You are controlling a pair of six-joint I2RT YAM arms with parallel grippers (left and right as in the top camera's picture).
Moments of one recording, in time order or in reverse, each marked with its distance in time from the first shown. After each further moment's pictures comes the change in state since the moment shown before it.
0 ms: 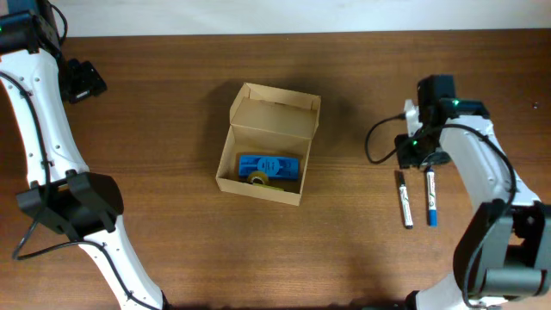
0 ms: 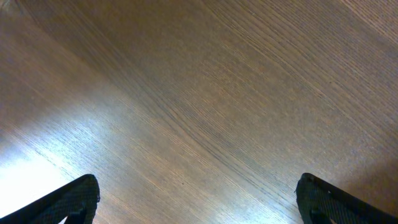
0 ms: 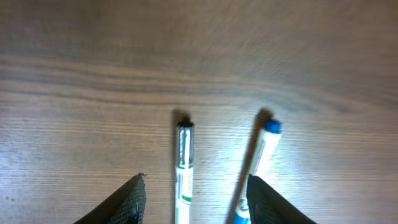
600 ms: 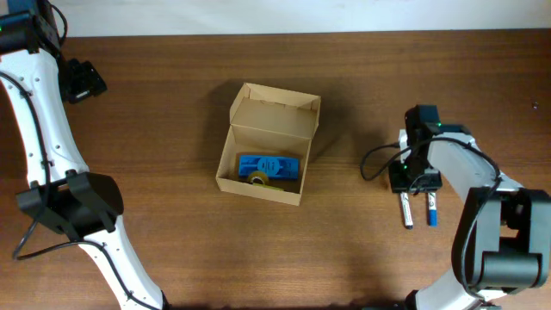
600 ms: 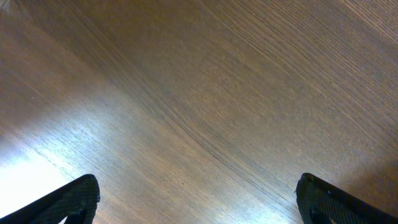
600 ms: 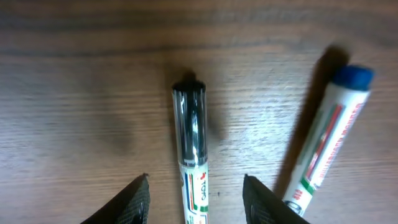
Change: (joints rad) left arm 0.000 0.000 0.000 0.000 0.000 0.000; right arm 0.000 0.032 -0.207 0.116 0.013 0.098
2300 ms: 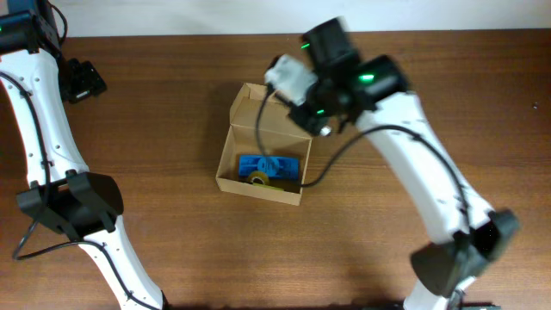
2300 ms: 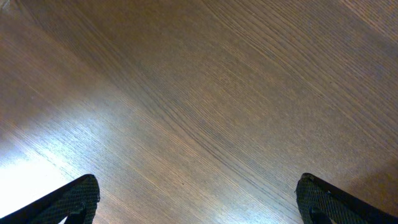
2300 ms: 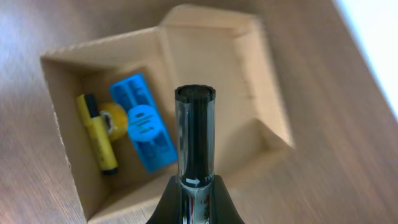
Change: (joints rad) left arm 0.000 0.000 0.000 0.000 0.000 0.000; right arm 0.568 0.092 0.874 -0.275 -0.240 -0.546
